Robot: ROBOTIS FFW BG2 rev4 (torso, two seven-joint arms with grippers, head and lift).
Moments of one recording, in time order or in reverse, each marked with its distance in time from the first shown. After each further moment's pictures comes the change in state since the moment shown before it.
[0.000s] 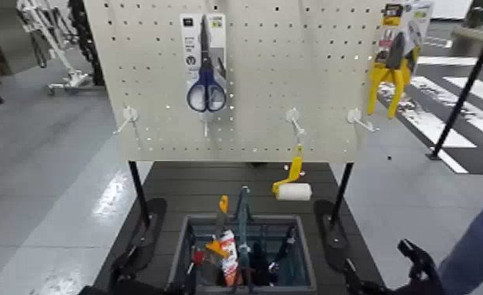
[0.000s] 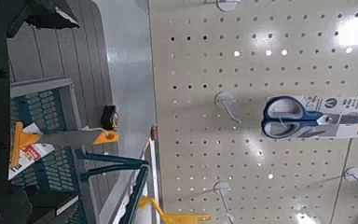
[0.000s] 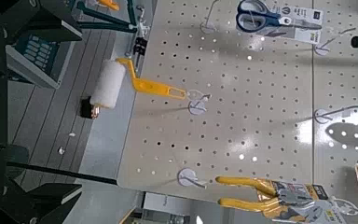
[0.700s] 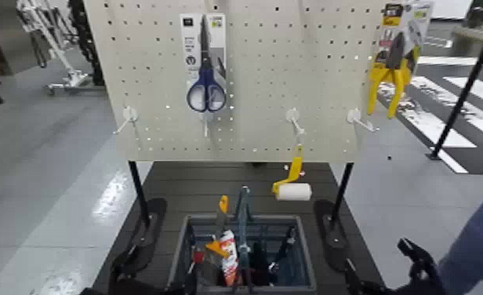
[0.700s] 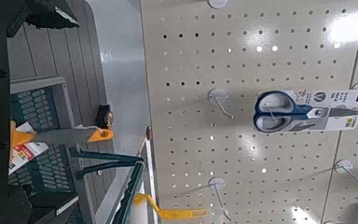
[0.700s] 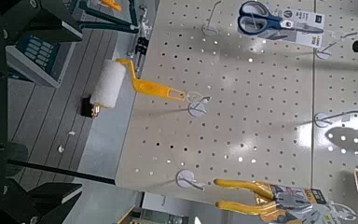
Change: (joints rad) left arm 0.002 0.000 -0.003 -0.002 -0.015 -0.024 0.000; right arm 0.003 -0.002 -0.002 -0.010 0.020 0.006 -0.002
